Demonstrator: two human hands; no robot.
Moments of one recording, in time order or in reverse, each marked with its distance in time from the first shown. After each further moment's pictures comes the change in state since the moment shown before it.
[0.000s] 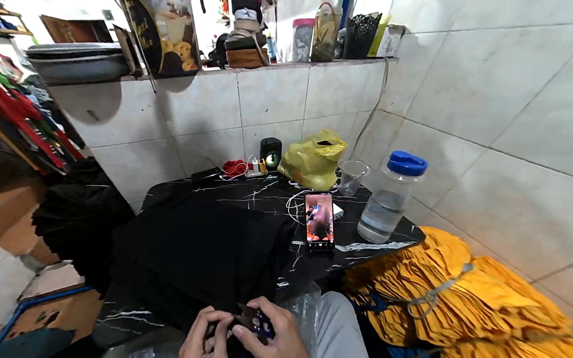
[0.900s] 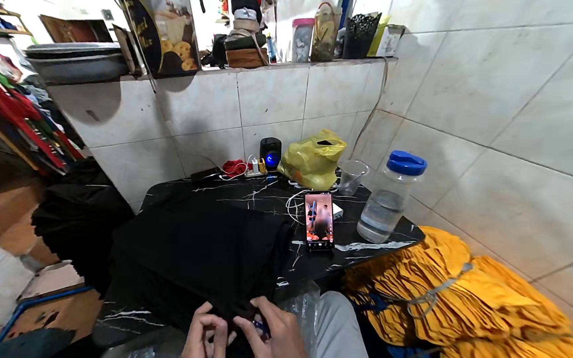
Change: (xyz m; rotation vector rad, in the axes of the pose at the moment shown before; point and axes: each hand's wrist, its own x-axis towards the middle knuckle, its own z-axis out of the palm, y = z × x) left_hand -0.004 0.018 -0.001 -0.139 -0.032 -0.131; right_hand 0.000 -0.007 0.008 -0.248 0.174 -0.125
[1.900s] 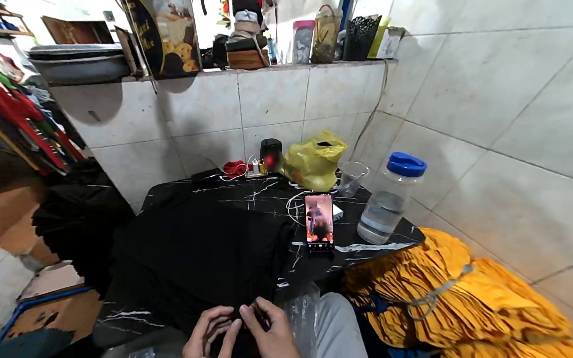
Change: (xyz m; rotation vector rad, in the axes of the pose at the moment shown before) left_hand 0.005 -0.008 -0.003 -0.010 -0.082 -0.011; right_hand 0.001 0.010 0.012 0.550 -0.160 0.450
